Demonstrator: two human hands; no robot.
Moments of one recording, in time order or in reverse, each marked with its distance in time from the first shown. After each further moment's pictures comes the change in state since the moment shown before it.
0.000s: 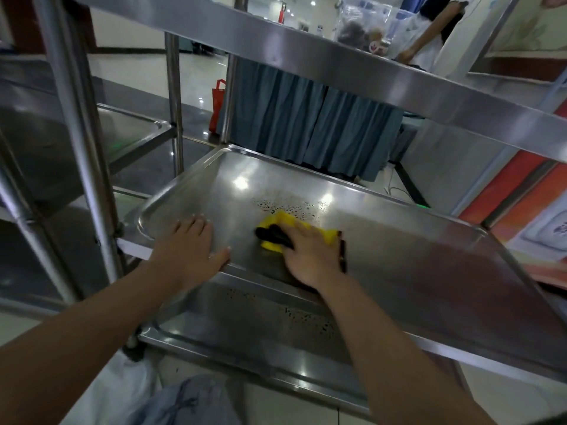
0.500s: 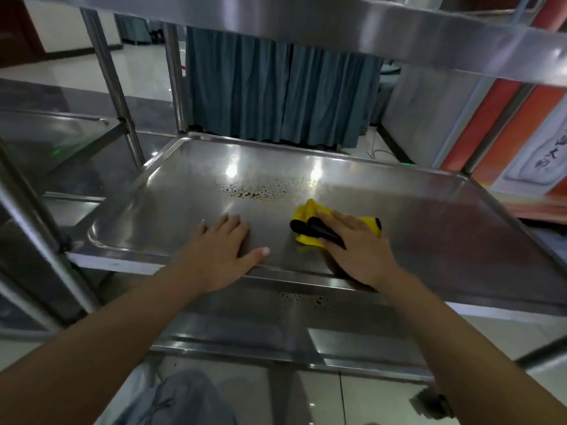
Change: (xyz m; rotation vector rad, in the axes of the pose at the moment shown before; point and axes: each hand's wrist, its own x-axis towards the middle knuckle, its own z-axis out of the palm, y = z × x) left_hand 0.007 0.103 0.001 -0.128 -0.053 0.228; right_hand -0.074 0.125 -0.024 0.009 0.062 0.123
